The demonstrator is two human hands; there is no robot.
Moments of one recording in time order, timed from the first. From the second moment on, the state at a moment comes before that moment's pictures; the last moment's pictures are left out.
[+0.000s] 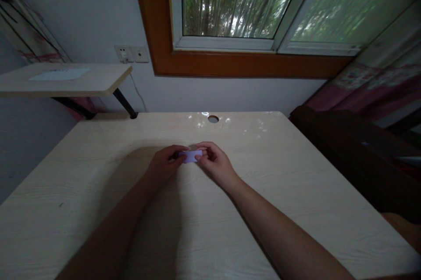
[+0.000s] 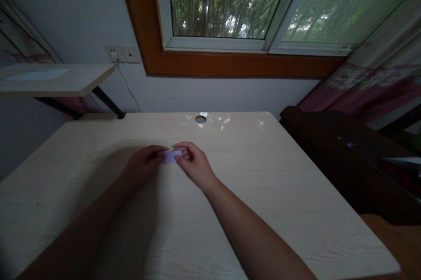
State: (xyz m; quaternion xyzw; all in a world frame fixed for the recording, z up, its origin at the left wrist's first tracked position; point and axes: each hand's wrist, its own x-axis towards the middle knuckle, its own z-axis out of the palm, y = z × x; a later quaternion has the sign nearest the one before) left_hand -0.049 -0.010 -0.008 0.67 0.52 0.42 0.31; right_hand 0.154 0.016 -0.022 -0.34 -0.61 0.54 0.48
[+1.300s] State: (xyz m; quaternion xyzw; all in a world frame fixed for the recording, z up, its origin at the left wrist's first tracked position) left_hand -0.048 -0.012 -0.001 0.70 0.51 0.40 0.30; right_hand 0.154 0.016 -0.019 -0.35 -0.59 0.54 0.49
